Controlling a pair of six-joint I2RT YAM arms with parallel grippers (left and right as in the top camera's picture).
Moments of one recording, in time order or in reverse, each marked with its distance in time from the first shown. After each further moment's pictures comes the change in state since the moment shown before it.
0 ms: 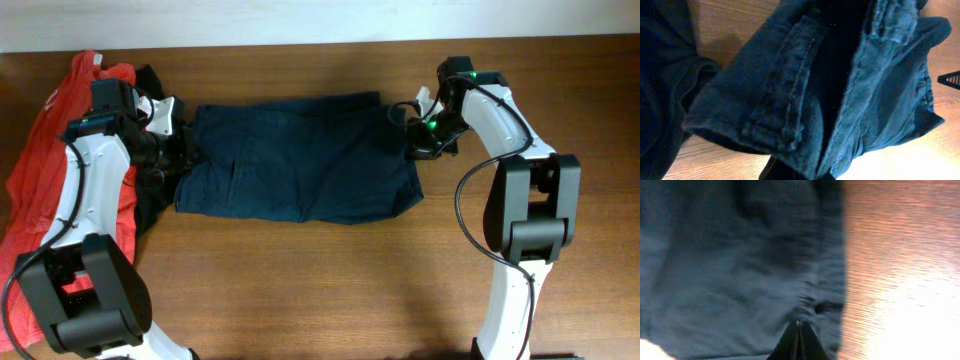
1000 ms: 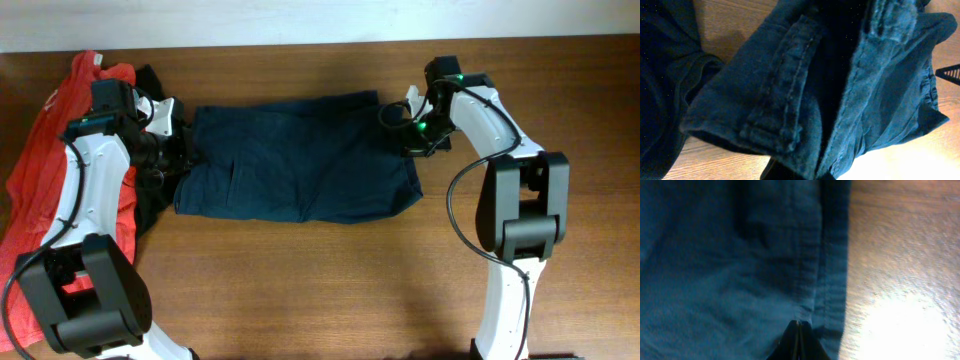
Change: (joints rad) left arm 0.000 0.000 0.003 -0.014 -0.014 0.000; right arm 0.045 0.019 -0.001 0.083 0.081 -0.044
